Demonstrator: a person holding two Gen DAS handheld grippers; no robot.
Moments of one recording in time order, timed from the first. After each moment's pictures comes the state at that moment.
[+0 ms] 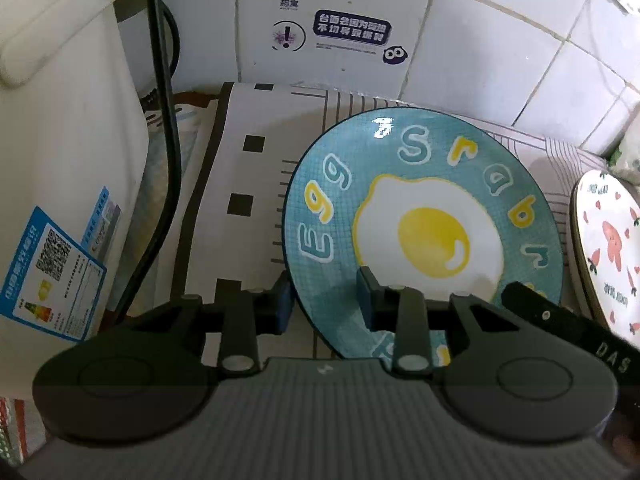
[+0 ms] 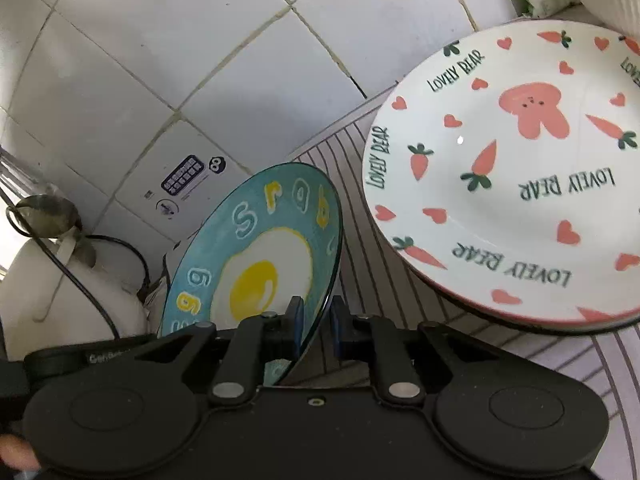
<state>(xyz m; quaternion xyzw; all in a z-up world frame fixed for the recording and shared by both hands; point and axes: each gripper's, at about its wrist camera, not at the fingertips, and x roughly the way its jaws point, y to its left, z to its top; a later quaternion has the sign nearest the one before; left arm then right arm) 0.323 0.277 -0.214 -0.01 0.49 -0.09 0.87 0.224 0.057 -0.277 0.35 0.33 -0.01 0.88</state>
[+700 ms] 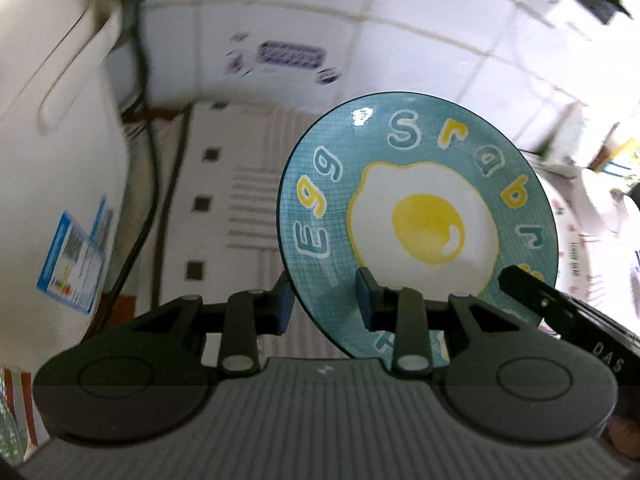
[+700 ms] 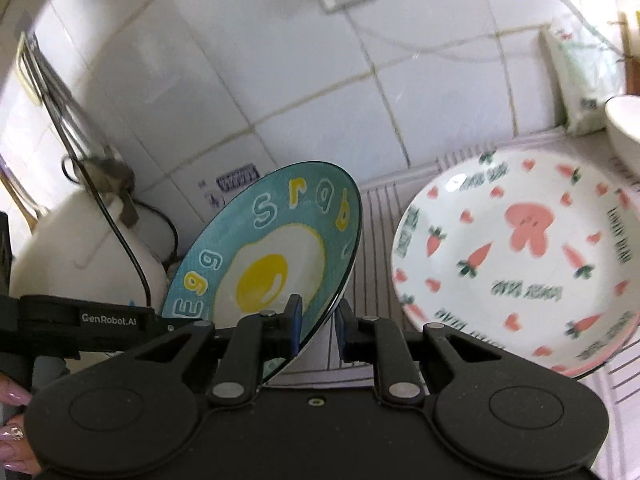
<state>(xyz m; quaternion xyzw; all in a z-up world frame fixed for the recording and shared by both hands) 0.295 0.262 -0.153 -0.02 0.50 -0.16 0.85 0.184 0.049 -0.206 0.23 0.32 0.04 0.92</state>
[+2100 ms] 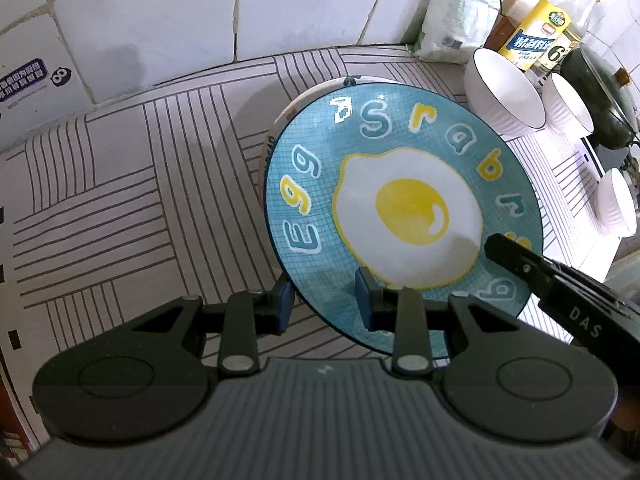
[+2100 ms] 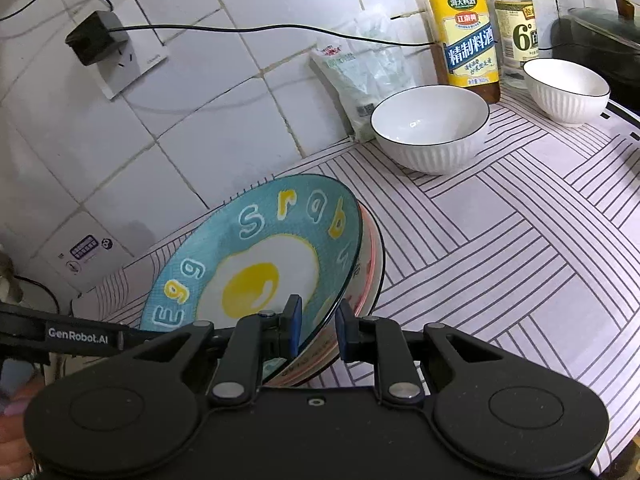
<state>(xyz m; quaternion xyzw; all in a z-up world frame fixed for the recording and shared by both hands) 0.300 0.100 -0.178 0.09 0.57 -0.29 0.76 0.130 -0.068 -0.212 0.26 0.34 -0.15 0.89</state>
